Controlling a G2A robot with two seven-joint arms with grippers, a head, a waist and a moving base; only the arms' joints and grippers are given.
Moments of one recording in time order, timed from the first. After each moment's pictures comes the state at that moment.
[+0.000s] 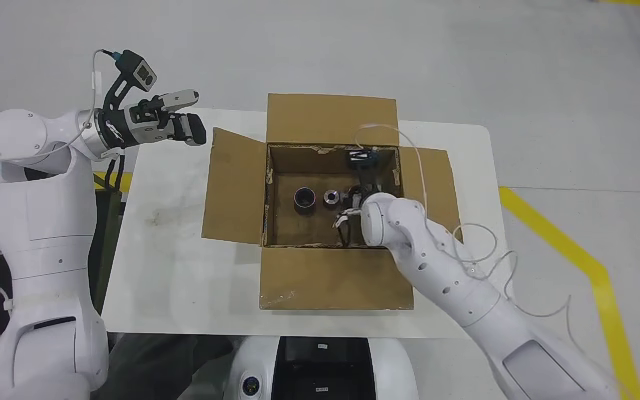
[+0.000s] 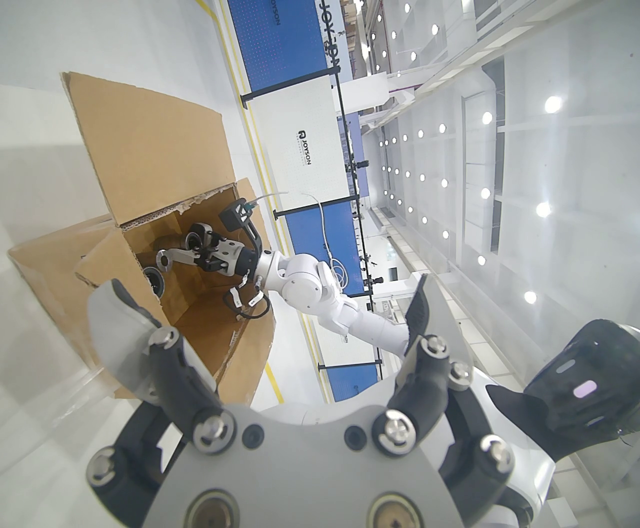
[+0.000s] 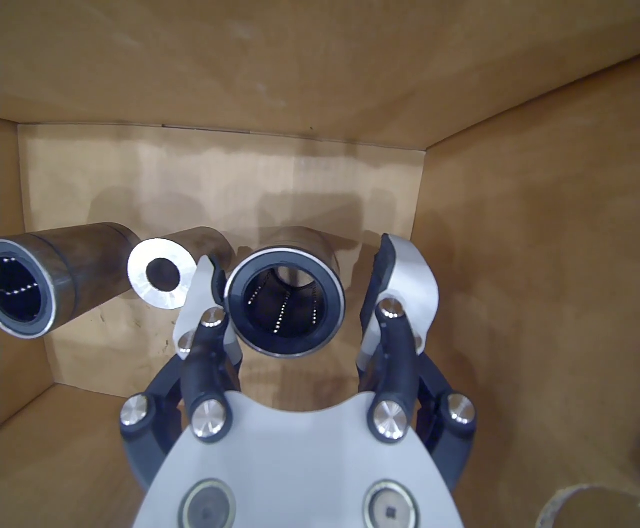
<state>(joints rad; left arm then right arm) 0.86 -0.99 -1.66 -1.33 -0.37 0.01 -1.45 -0.85 -1.37 0.71 -1.41 -0.99 0.60 0.92</state>
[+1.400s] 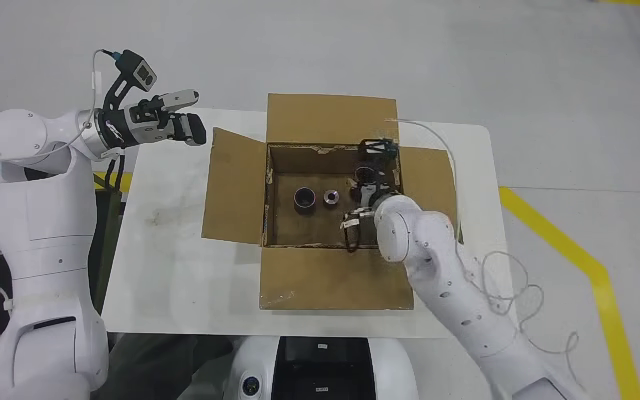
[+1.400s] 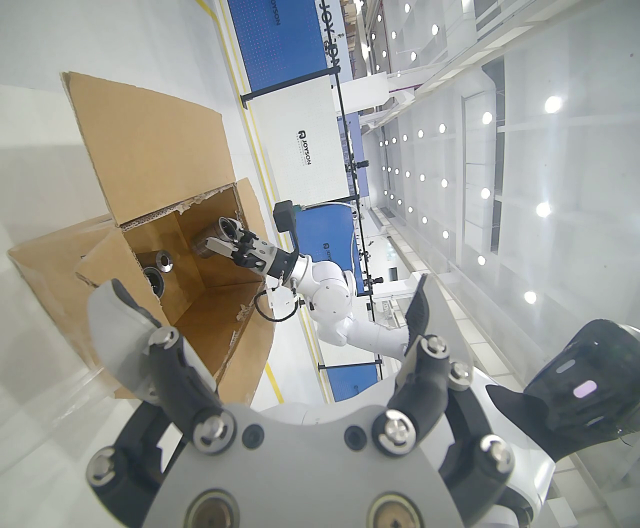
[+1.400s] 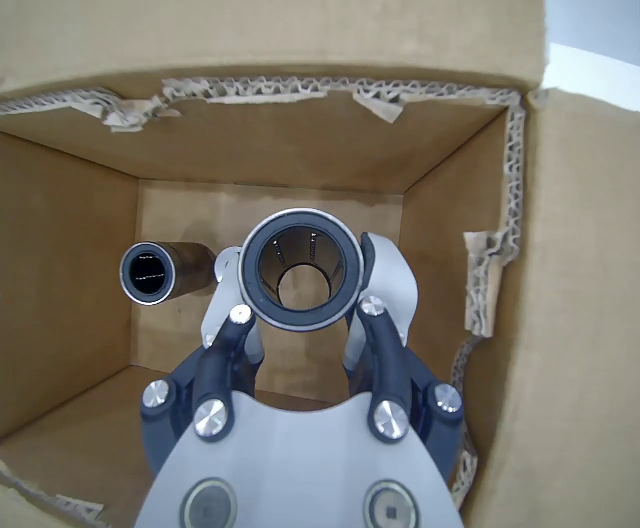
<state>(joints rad) 0.86 -0.99 -1.66 -1.33 -0.37 0.01 -1.45 -1.06 -1.36 0.92 -1.74 -1.13 0.53 0.89</state>
